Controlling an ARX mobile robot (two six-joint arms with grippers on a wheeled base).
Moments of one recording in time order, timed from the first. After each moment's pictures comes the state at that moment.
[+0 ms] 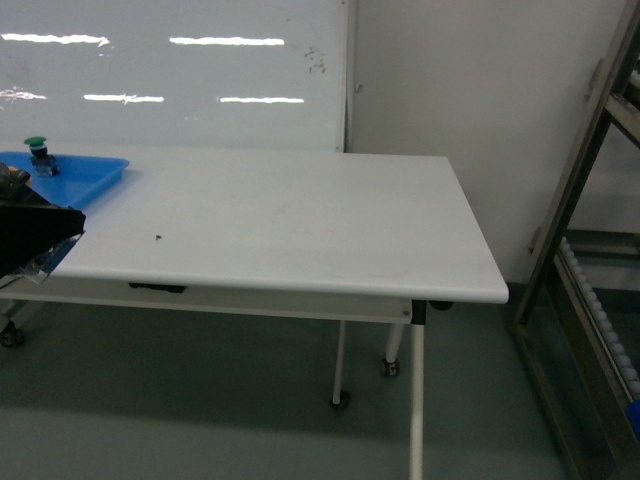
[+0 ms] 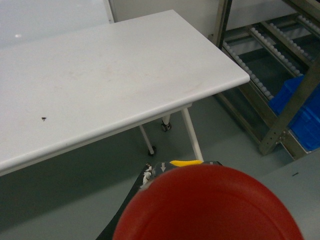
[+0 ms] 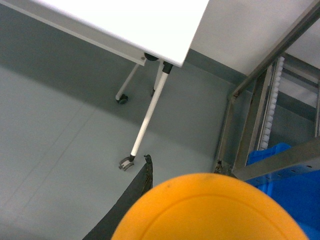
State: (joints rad) left arm -0.13 1.03 0.43 0.22 0.26 0.15; right arm 0.07 1.37 0.29 0.55 -0.07 -0.29
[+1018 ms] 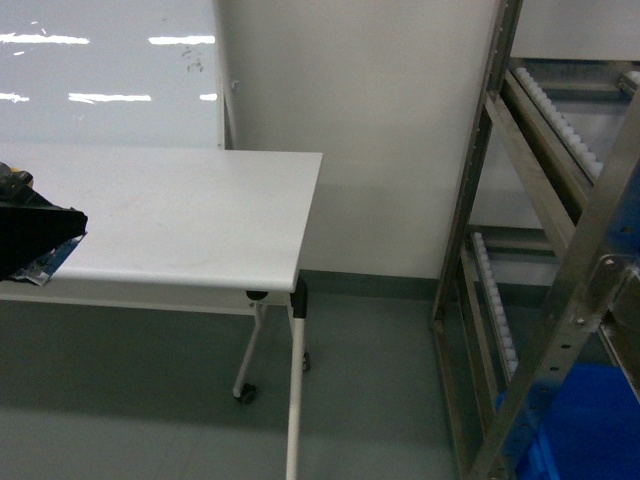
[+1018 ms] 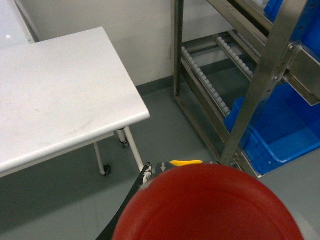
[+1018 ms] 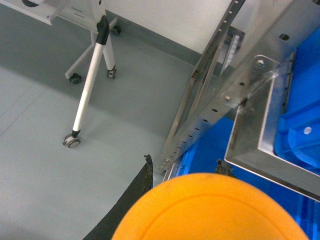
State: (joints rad) left arm -0.13 1.03 0.43 0.22 0.26 0.15; right arm 0.07 1.37 0.29 0.55 -0.07 -0.29
